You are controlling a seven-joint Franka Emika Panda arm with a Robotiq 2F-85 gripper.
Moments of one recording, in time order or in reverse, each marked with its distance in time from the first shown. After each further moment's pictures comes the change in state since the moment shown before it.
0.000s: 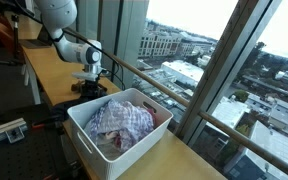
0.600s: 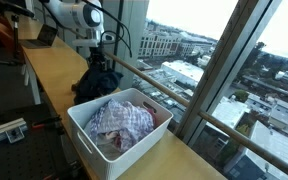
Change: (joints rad) arm 0.000 -0.350 -0.013 -0.080 0.000 -0.107 0.054
